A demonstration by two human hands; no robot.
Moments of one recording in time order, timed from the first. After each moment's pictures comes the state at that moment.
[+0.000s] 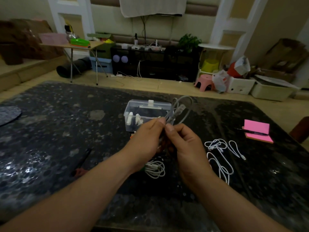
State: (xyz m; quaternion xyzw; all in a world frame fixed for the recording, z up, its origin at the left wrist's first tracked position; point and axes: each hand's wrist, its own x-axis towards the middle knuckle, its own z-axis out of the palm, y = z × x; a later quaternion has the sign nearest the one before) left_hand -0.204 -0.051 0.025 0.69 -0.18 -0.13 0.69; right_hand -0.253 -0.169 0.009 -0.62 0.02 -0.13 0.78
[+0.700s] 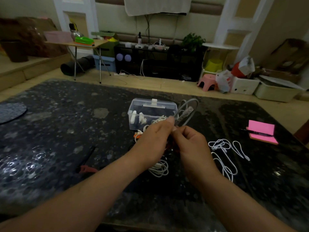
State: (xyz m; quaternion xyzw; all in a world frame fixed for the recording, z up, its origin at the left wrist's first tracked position) left_hand -0.212 -0.051 0.024 0.72 -0.20 -0.12 0.65; right_hand -0.250 -0.175 0.010 -0.69 0.07 -0.13 0.71
